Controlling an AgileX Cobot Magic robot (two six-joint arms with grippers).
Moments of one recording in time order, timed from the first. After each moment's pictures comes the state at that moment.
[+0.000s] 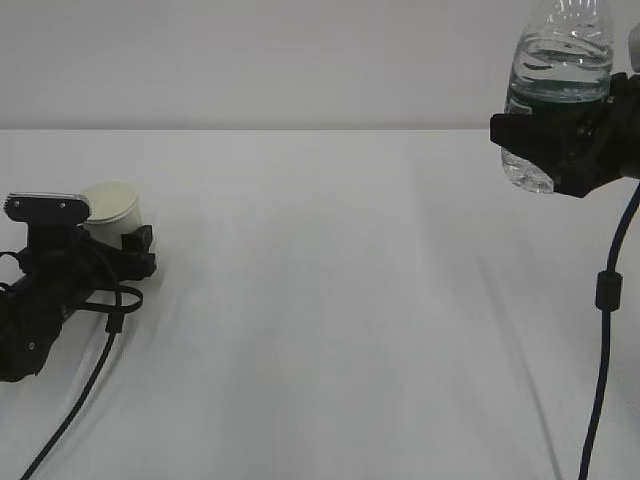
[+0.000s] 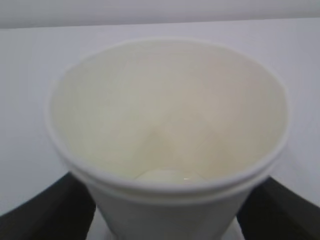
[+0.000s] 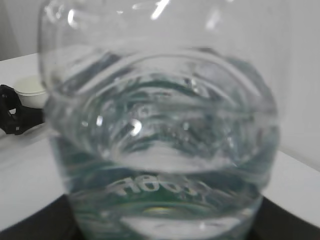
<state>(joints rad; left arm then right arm) -0.21 2.26 -0.77 -0.14 -1.15 -0.01 -0.07 1.46 -0.73 -1.18 -0.79 0.70</state>
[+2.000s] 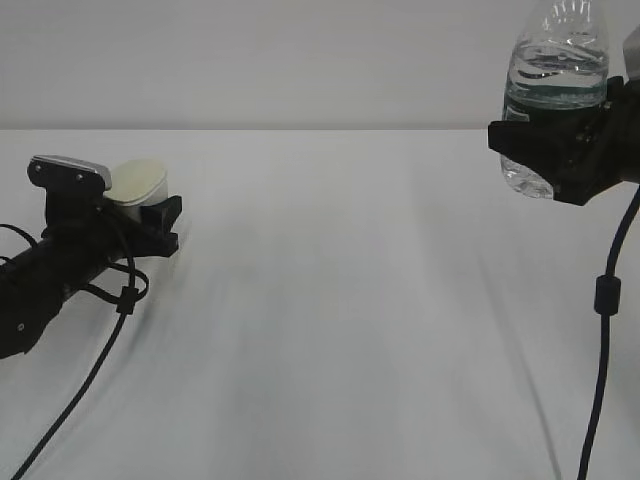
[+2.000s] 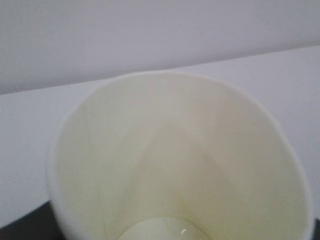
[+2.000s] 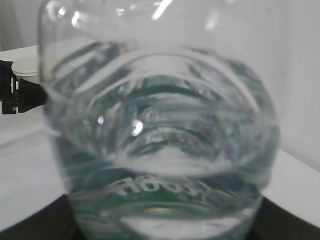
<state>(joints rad) -0.21 2.17 -0.80 0.13 -1.15 -0.05 -0.07 1.46 -0.73 -1.21 -0.79 0.69</state>
